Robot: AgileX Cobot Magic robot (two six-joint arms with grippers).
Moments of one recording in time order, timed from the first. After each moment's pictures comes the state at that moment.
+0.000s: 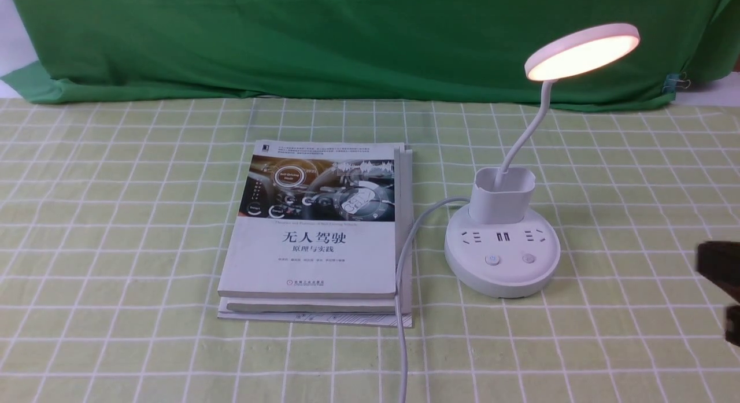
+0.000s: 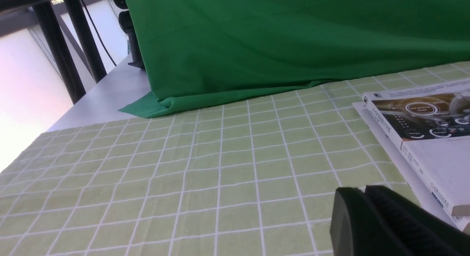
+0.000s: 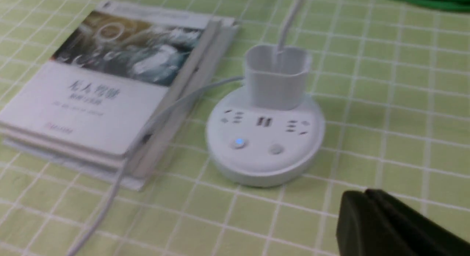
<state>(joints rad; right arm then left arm) 0.25 0.61 -0.49 0.13 0.42 -0.10 0.06 0.00 0.02 -0.01 0.13 0.24</state>
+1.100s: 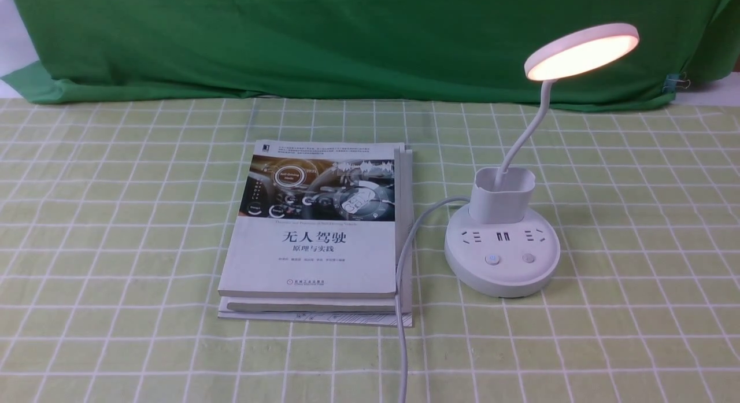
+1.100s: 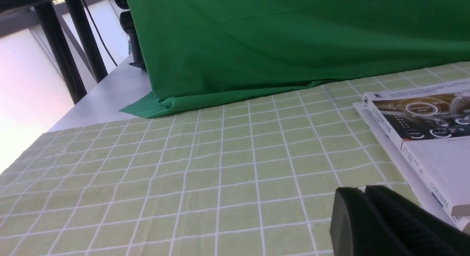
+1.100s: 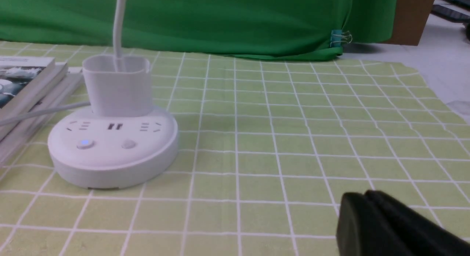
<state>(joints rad) -0.03 0.00 0.01 0.13 0.25 -0.20 0.06 0.00 0.02 -0.01 0.13 0.24</state>
